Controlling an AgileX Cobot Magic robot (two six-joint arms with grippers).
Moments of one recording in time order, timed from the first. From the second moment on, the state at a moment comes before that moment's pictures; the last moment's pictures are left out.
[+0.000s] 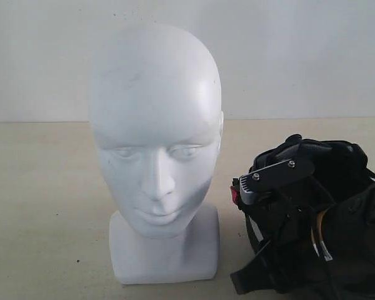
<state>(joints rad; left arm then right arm) -0.10 0.00 0.00 -0.11 0.31 0.14 0.76 1.39 -0.64 -0.33 0.41 0.58</state>
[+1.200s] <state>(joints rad) -0.10 0.00 0.00 -0.11 0.31 0.14 0.74 1.03 -0.89 -0.84 0.53 1.51</state>
